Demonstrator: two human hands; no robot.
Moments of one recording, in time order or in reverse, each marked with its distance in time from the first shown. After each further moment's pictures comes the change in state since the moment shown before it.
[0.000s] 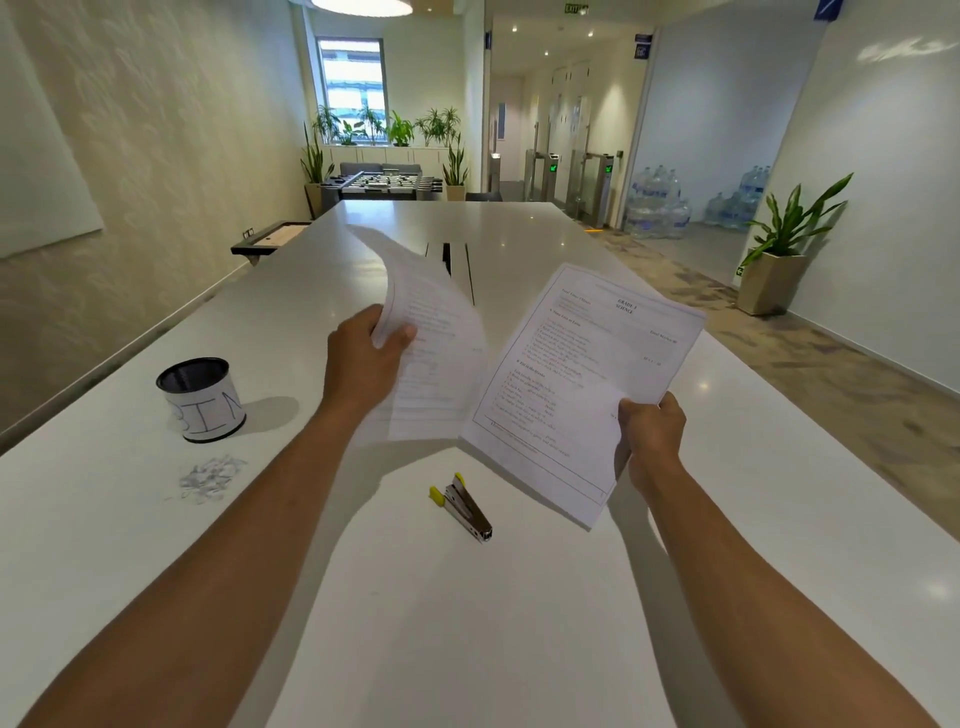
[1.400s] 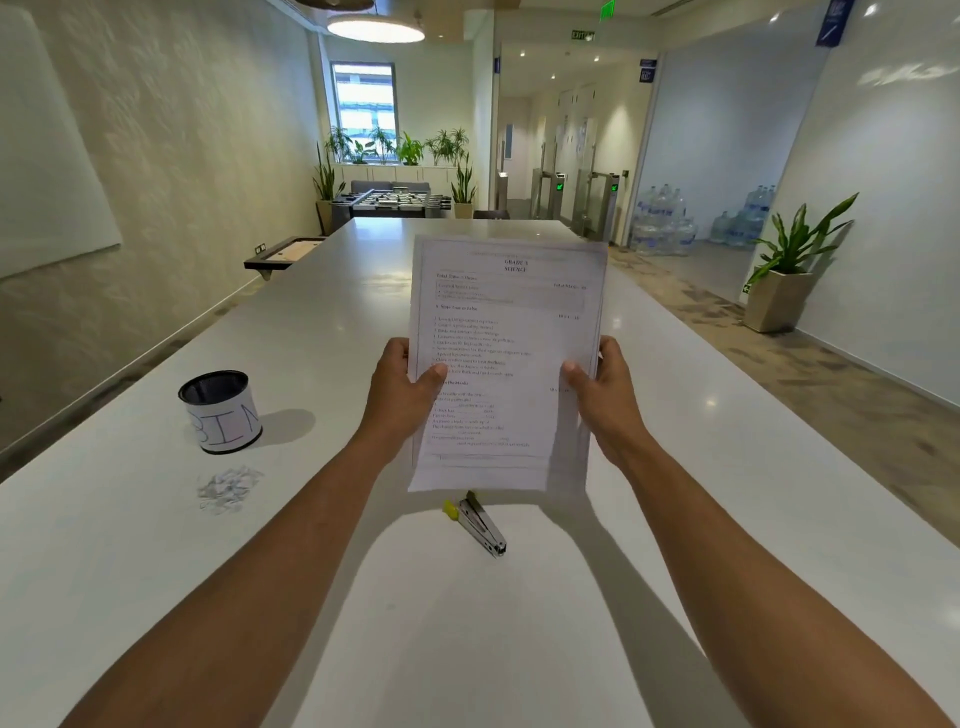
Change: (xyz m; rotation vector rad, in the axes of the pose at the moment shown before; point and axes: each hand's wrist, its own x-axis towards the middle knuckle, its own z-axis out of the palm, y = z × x) left_hand -0.012 -0.014 0.020 -0.273 -0.084 -0.185; right_hand -0.032 -0.034 0.062 -0.326 -0.472 -0.359
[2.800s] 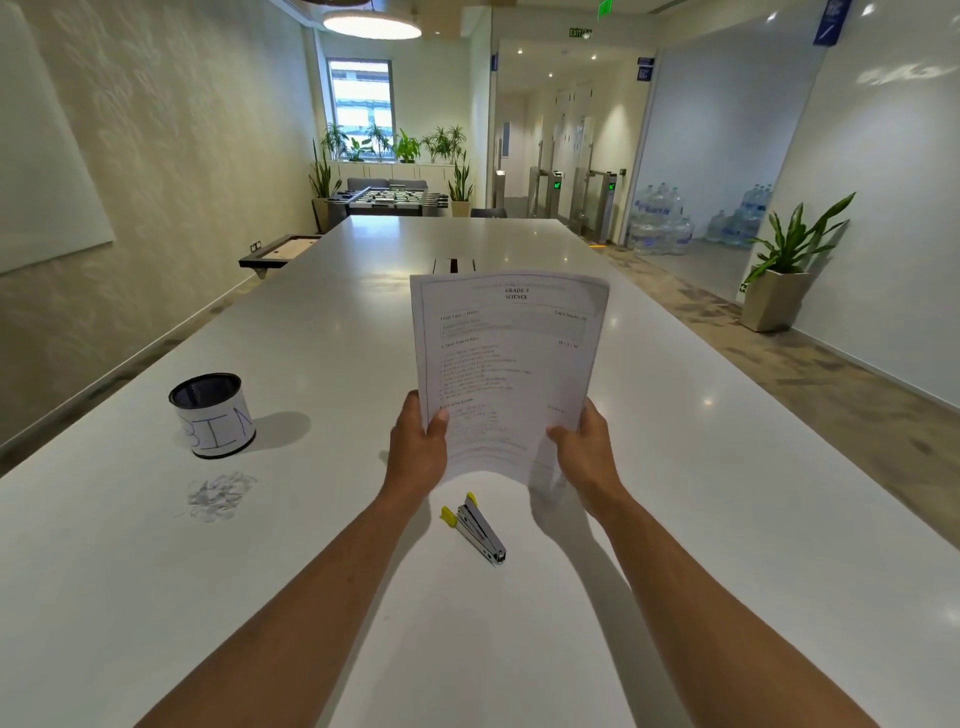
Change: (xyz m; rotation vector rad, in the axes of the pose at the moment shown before) left_hand -0.036 -0.037 0.032 0.001 0.030 -0.067; right_hand -0.022 0.056 0.020 -0.046 0.029 0.126
